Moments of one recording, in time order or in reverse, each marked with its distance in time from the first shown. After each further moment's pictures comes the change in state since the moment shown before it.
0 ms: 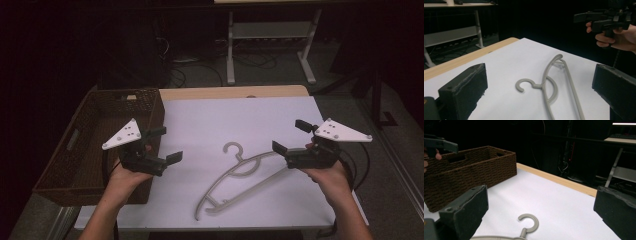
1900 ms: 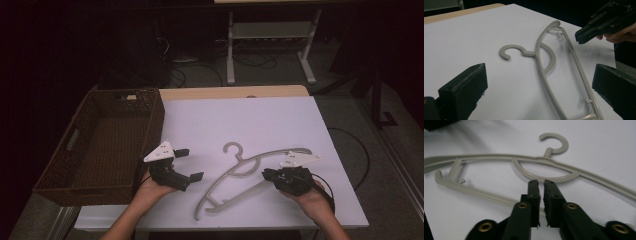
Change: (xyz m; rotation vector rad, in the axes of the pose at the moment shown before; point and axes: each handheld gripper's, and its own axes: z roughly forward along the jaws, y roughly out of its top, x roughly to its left) left arm 0.002 -0.076 0.060 0.151 -0.070 -0.056; right arm 0.026 -0.087 0.033 0.461 0.078 -0.011
